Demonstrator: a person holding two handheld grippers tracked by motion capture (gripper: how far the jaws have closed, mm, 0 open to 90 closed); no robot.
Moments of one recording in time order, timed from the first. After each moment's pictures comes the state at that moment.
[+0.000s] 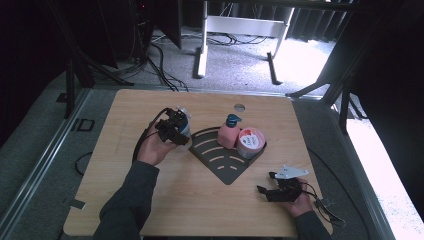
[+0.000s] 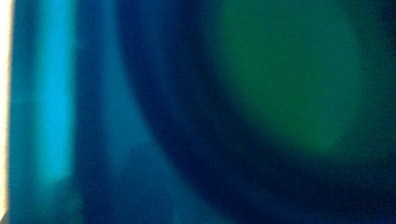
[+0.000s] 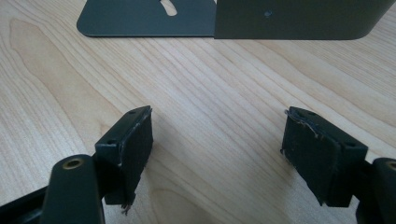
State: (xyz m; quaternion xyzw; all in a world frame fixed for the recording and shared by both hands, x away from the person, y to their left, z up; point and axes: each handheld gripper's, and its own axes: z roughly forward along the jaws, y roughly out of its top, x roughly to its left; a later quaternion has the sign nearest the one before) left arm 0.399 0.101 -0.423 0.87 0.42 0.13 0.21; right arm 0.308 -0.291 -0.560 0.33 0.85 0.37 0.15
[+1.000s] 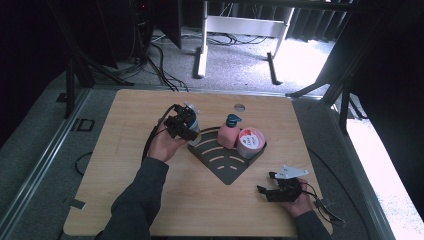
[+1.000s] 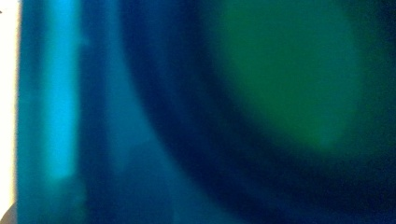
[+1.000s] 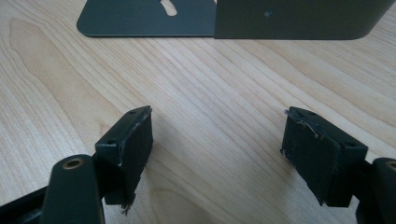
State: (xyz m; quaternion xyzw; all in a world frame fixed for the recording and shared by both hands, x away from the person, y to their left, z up) left arm 0.410 0.080 -0.420 0.86 0.42 0.14 0.25; right arm 0.308 -0.291 -0.560 0.33 0.85 0.37 0.15
